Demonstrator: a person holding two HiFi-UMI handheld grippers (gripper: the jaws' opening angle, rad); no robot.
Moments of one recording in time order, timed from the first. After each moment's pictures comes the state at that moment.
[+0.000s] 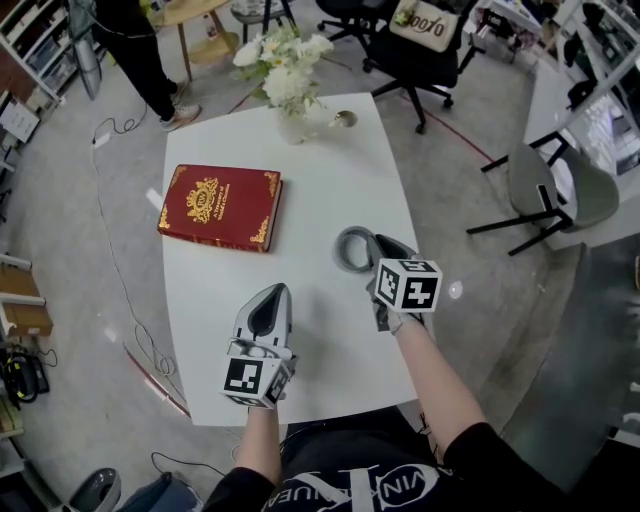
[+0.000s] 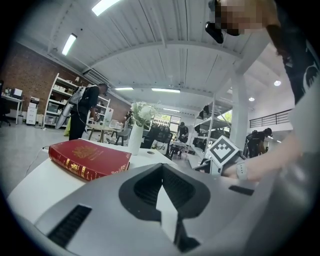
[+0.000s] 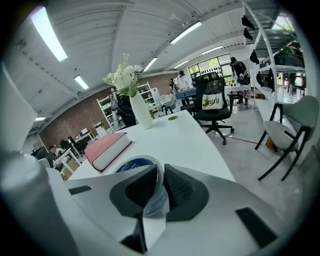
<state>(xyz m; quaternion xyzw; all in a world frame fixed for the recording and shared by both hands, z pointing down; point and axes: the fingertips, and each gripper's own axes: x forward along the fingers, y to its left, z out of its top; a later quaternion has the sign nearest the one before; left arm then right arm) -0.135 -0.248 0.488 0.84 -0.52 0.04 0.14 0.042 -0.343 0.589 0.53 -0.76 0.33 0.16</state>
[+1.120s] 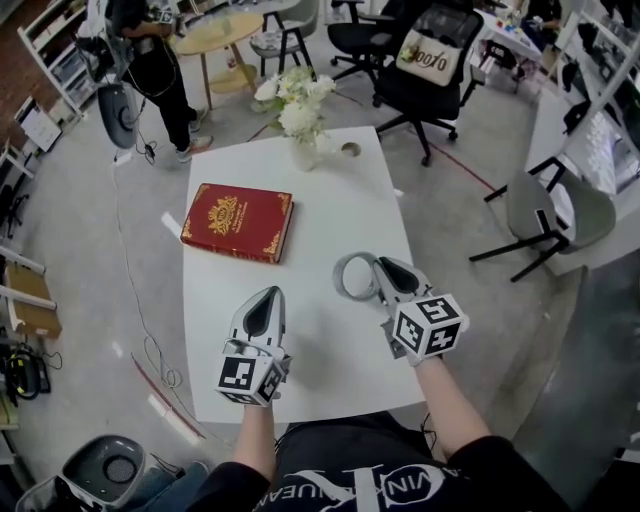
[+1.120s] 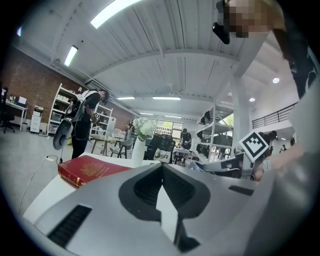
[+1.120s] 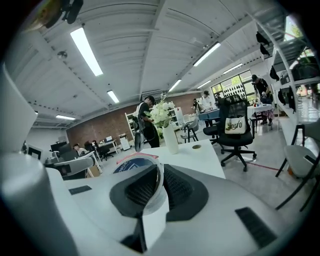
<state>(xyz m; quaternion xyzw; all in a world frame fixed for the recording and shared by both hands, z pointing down) -0.149 -0.234 0.435 0.83 -0.54 0.01 0.10 0.033 -0.286 0.472 0.46 -0.86 0.22 0.08</state>
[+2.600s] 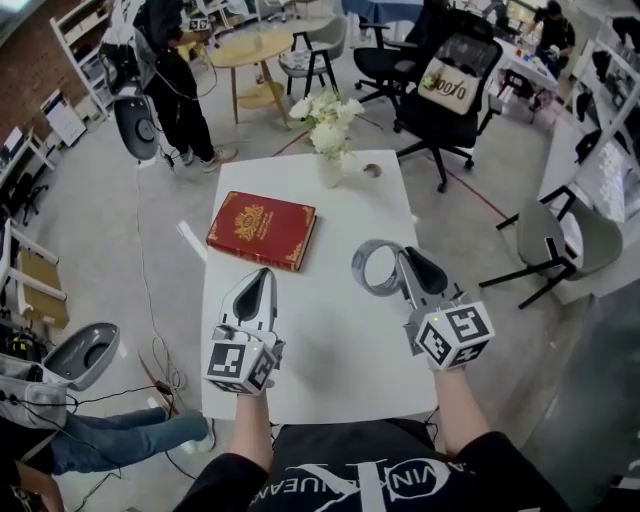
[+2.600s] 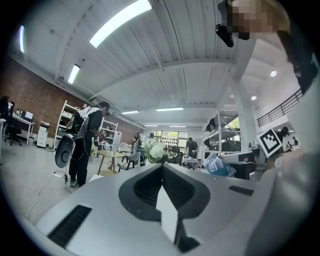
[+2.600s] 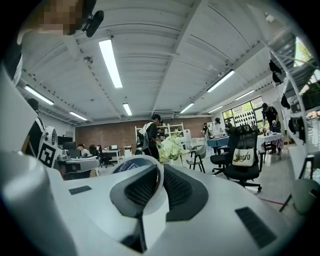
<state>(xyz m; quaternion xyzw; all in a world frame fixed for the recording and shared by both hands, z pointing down) -0.193 -0.243 0.361 0.81 -0.58 -0.02 0.04 0.029 -0.283 0.363 0.45 -0.89 0.08 0.01</state>
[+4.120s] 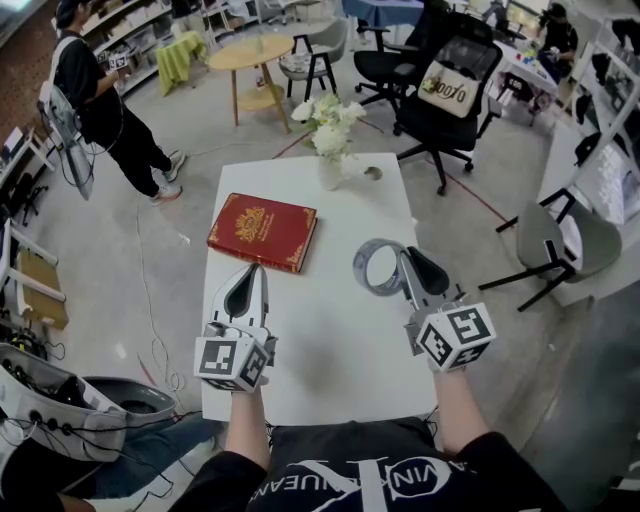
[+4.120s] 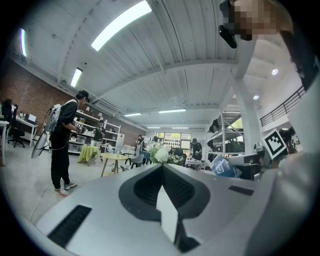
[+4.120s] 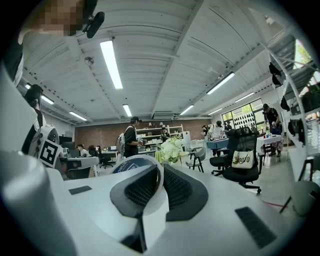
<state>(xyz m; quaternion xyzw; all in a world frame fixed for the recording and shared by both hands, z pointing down) -0.210 -0.247 0.347 0.80 -0.60 -0.03 0.03 0.030 -0.284 0.357 0.45 -0.89 0.07 0.01</state>
